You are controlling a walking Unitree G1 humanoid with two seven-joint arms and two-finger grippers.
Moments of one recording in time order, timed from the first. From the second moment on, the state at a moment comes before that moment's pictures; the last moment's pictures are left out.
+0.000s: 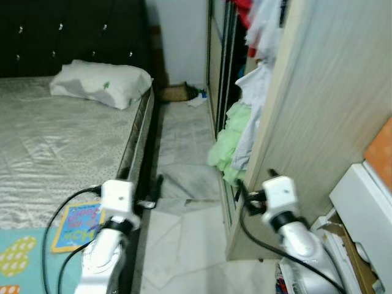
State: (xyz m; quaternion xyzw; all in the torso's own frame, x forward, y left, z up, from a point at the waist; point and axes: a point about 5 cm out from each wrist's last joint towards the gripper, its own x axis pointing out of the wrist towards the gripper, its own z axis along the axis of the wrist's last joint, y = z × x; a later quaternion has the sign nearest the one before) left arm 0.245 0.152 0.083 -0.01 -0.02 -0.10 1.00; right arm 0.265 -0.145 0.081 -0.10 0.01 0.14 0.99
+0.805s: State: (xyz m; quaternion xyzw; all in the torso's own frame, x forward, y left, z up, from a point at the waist) left arm 0.242 0.150 0.081 -0.01 -0.02 -0.10 0.99; right arm 0.261 -0.143 0.080 -0.10 0.01 0.14 0.98
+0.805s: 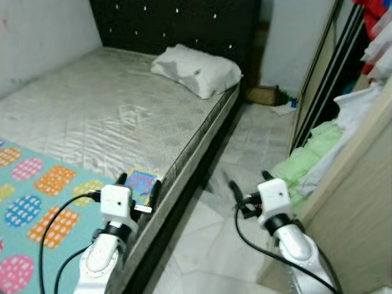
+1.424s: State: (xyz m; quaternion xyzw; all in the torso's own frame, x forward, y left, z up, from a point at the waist) left arm 0.241 0.136 0.082 -0.02 -0.02 -0.12 0.99; right arm 0.256 -0.159 0.074 -0.11 0.03 0.12 0.99
